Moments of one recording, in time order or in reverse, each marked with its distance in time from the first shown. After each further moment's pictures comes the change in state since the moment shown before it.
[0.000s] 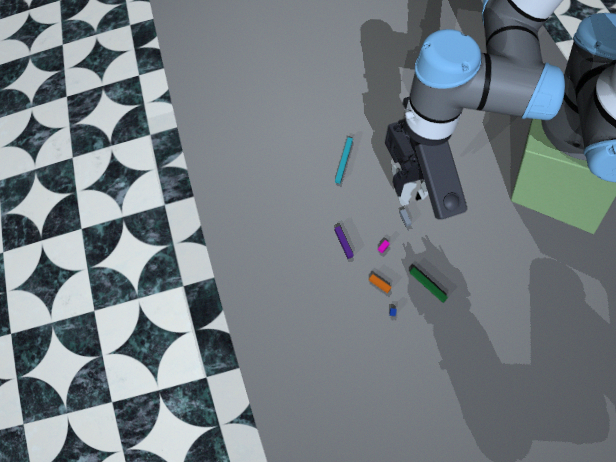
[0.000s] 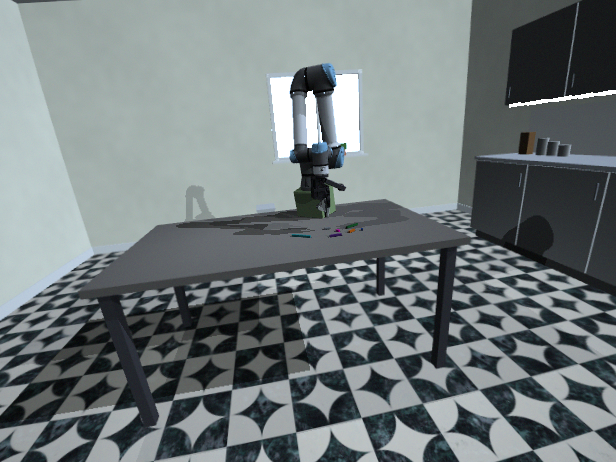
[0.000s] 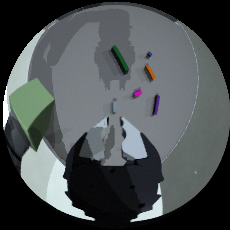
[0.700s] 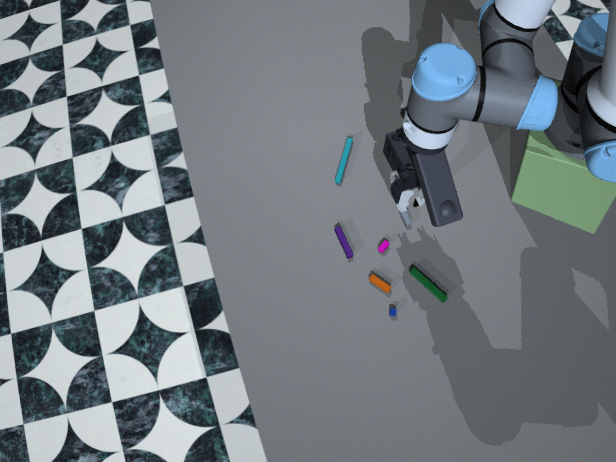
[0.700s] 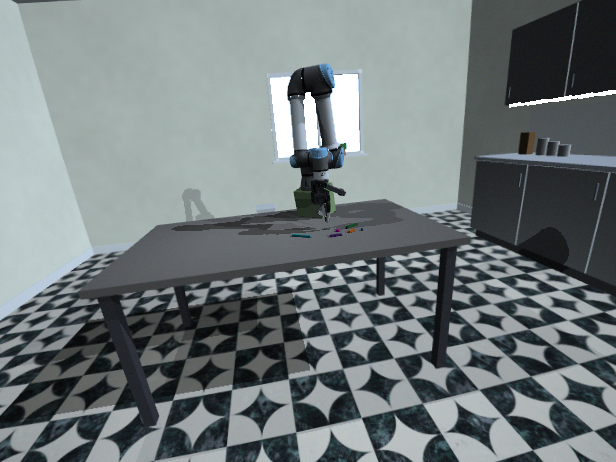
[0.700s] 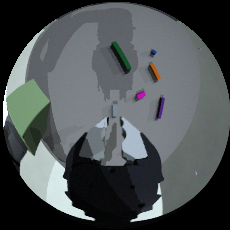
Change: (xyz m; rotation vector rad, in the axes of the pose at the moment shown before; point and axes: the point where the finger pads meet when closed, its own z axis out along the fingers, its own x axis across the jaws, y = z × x) arm 0.000 0.000 0.025 0.001 -0.001 0.000
